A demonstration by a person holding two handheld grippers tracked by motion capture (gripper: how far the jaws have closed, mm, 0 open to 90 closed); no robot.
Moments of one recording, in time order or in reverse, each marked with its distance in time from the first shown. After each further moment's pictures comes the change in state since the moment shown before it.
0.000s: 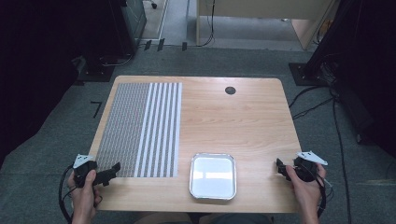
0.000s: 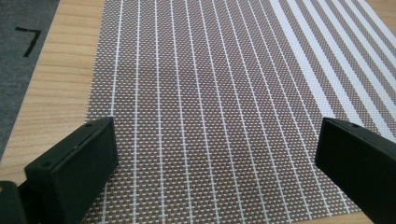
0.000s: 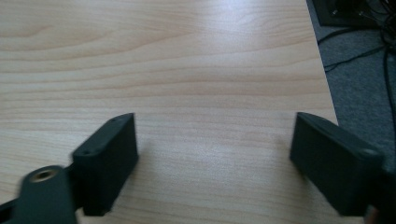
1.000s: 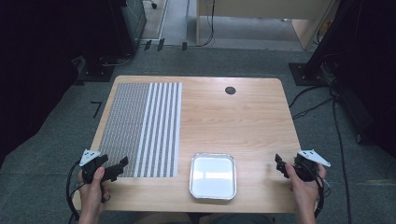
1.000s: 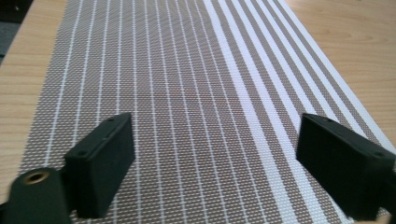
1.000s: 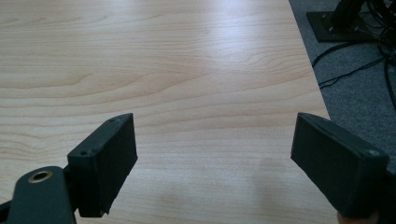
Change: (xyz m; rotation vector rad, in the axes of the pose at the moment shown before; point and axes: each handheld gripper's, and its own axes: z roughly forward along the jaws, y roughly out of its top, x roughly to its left) left arm -0.037 0.014 -0.002 -0.068 -0.066 0.039; right arm 0.015 0.013 -0.018 -0.092 0.017 0.070
